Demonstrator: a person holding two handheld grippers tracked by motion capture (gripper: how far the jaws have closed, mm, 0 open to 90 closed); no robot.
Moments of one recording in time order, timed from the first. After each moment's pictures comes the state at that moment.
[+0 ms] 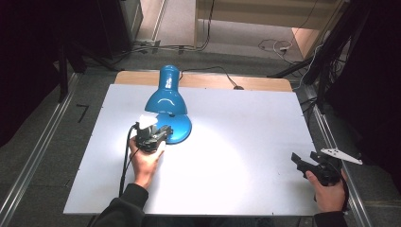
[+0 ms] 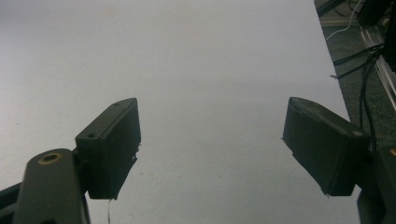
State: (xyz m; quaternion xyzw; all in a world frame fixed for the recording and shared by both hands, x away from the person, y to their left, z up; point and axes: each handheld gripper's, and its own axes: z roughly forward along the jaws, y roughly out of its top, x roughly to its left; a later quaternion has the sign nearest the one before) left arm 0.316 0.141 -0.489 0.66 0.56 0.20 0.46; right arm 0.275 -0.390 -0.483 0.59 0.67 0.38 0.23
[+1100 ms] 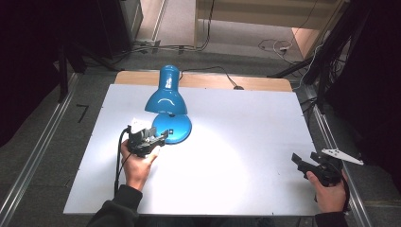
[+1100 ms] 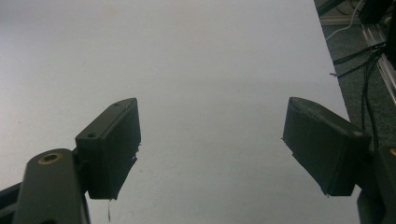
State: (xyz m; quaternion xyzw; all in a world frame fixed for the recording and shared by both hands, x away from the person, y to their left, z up) left arm 0.296 0.157 -0.482 0.65 0.57 0.21 0.45; right arm 0.274 -0.393 -0.483 0.59 0.67 0.38 0.23
